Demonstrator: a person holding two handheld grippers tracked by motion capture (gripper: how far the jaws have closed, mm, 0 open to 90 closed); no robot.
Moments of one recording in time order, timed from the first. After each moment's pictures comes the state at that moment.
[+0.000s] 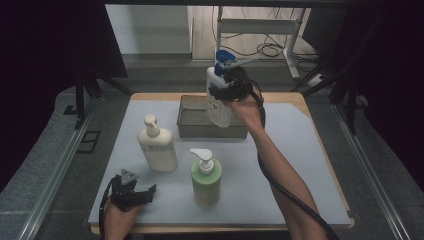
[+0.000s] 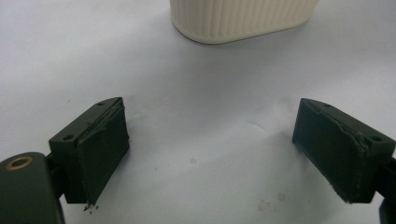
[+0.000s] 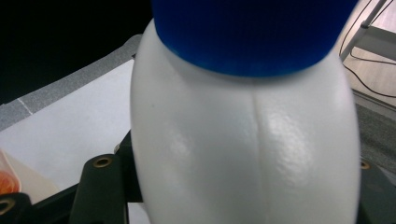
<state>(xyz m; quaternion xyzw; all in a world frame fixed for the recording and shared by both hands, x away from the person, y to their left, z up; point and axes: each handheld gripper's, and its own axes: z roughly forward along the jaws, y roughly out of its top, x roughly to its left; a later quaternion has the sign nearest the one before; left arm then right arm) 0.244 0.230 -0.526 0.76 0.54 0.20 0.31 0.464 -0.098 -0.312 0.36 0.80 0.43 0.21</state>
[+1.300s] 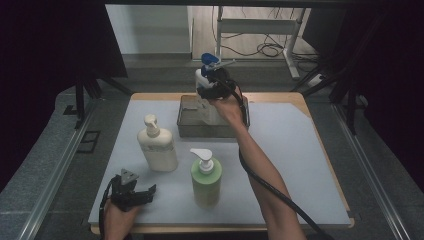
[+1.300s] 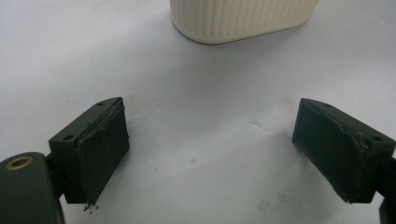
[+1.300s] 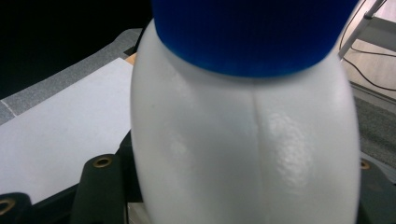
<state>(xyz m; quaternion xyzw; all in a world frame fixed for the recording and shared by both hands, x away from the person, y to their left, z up) 0.244 0.230 -0.526 0.76 0.54 0.20 0.31 0.501 -0.057 -0.348 0.37 0.80 0.41 0.21</state>
